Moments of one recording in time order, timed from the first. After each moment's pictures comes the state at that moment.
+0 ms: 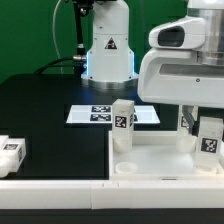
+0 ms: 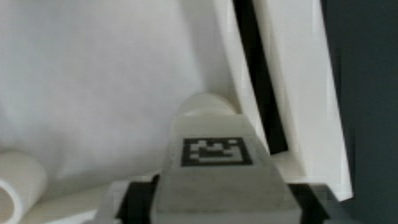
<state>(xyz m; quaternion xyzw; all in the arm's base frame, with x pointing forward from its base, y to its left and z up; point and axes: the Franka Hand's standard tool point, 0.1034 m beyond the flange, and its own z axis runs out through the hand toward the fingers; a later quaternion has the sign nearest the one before) 0.631 0.101 0.078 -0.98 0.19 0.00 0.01</state>
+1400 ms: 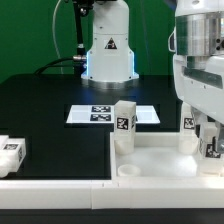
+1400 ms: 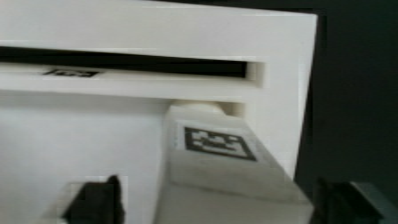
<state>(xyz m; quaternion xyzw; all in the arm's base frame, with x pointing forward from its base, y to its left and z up) 0.639 0.099 0.072 -0.75 0.66 -0.02 0.07</state>
